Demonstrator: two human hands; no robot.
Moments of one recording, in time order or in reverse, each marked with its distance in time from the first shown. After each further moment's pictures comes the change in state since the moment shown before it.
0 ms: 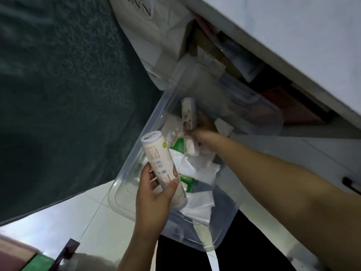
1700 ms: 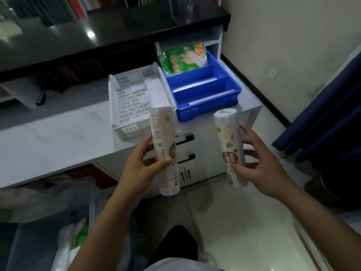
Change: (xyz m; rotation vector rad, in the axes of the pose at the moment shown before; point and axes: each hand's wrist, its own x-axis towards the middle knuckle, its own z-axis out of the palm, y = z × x) left_hand -0.453 0.028 0.410 0.494 -0.888 0.799; right_hand -0.585 0.432 -0.489 0.392 0.771 -0.695
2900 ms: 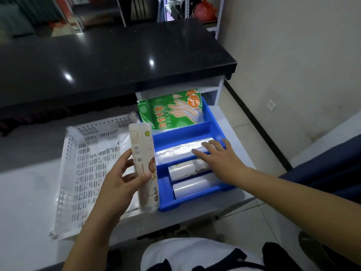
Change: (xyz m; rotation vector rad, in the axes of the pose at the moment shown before) left_hand 0.304 0.042 0.011 0.004 0.116 -0.132; right_hand 0.396 0.071 -0.052 -1.339 -0.431 -0.258
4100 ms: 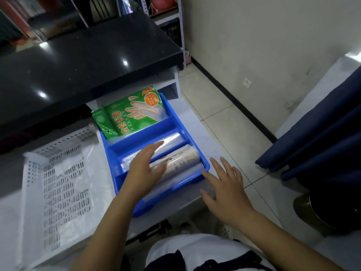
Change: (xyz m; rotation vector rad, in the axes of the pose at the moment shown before) left_hand 0.052 0.007 0.143 0.708 -0.213 0.406; right_hand -0.142 -0.015 0.029 0.602 0.068 0.493
